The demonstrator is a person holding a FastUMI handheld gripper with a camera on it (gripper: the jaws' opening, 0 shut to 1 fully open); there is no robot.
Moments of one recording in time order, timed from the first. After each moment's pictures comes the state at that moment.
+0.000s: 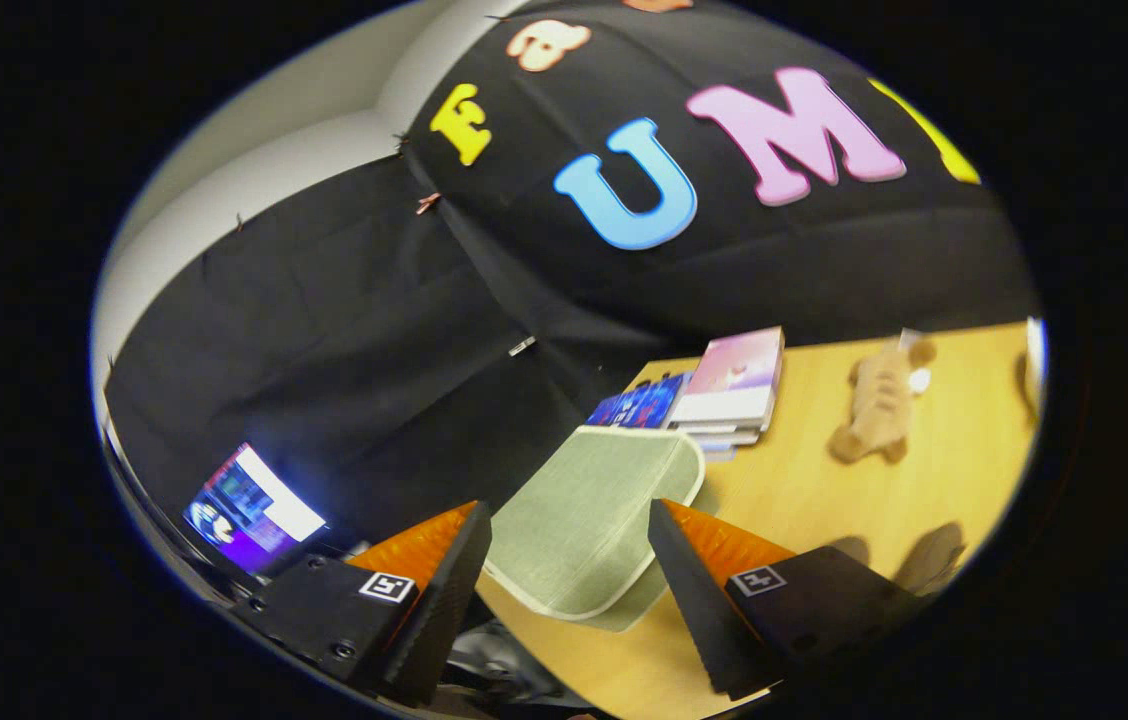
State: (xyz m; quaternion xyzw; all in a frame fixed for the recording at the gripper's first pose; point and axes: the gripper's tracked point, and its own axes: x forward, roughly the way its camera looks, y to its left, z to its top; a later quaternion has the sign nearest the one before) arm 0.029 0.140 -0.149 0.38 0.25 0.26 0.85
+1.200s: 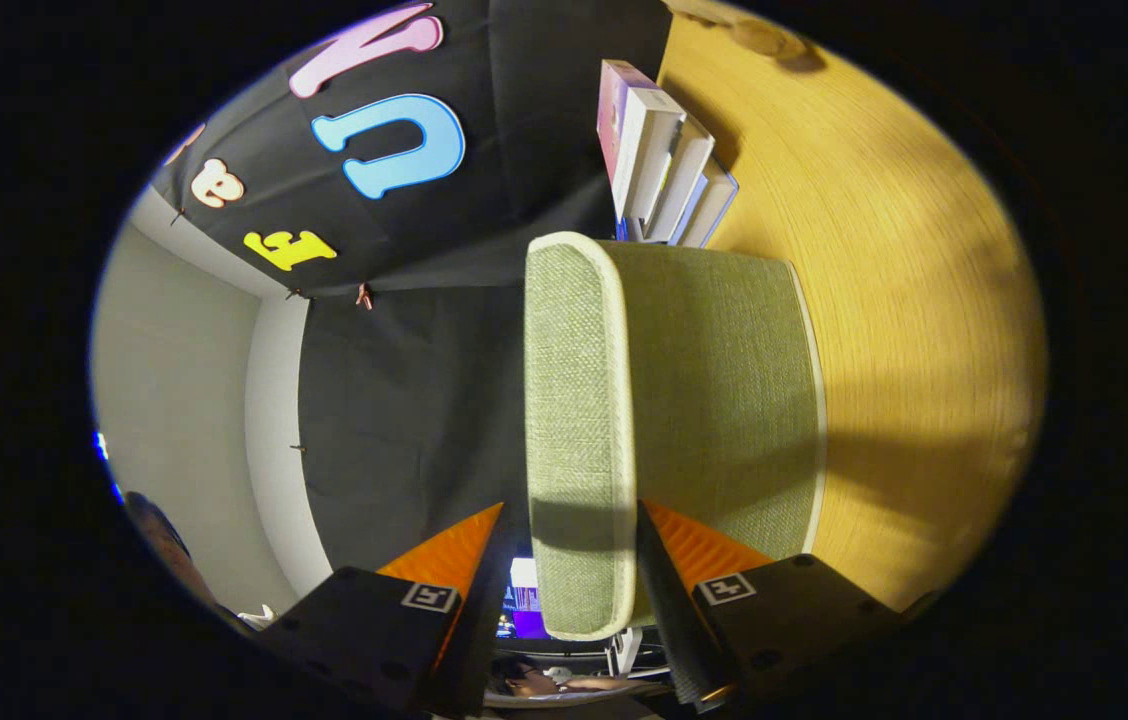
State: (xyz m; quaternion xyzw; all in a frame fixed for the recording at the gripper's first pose) arm 0.062 0.219 -0.281 0.69 0.35 0.32 0.55
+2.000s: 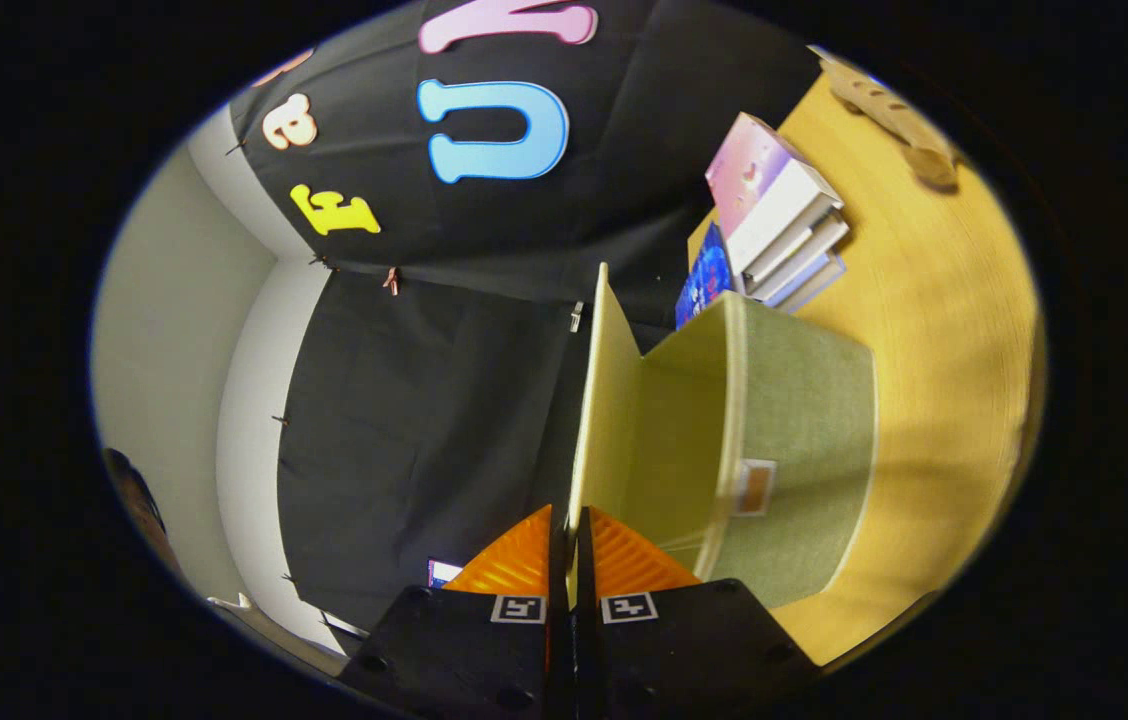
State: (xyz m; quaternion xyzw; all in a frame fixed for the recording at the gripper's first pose) arm 0.088 0.217 -0.159 0.63 0.29 0.31 0.65
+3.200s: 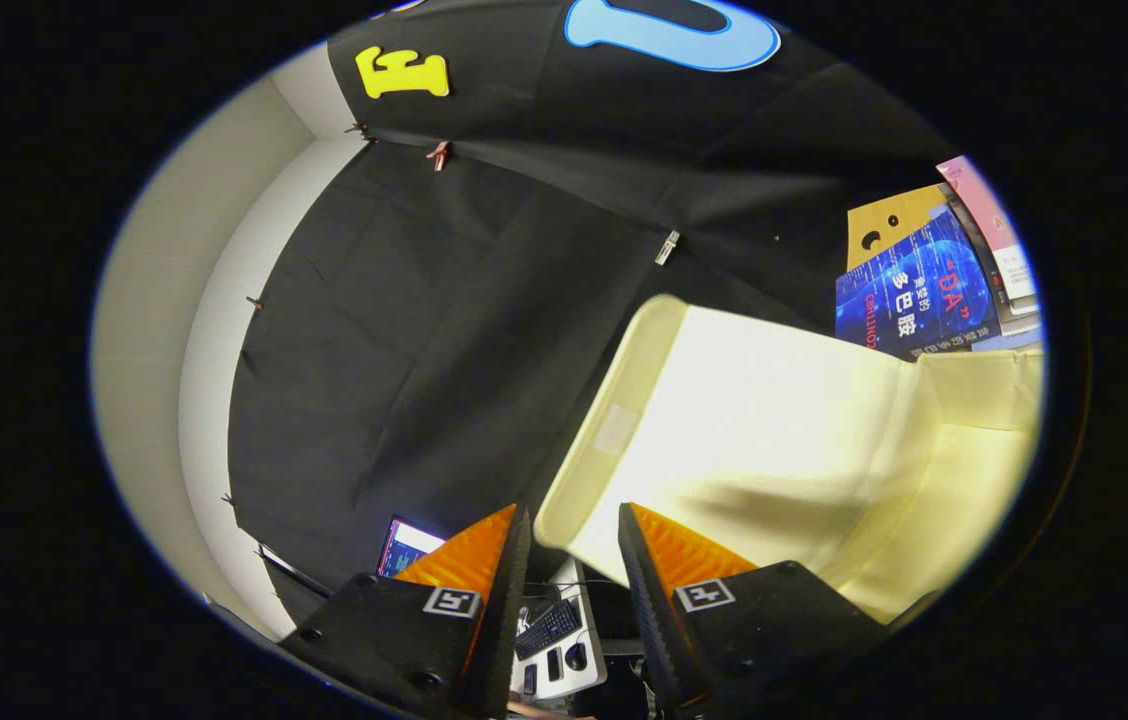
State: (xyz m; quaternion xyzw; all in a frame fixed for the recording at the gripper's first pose) arm 0.164 0.431 -0.054 0.51 0.32 0.42 0.68
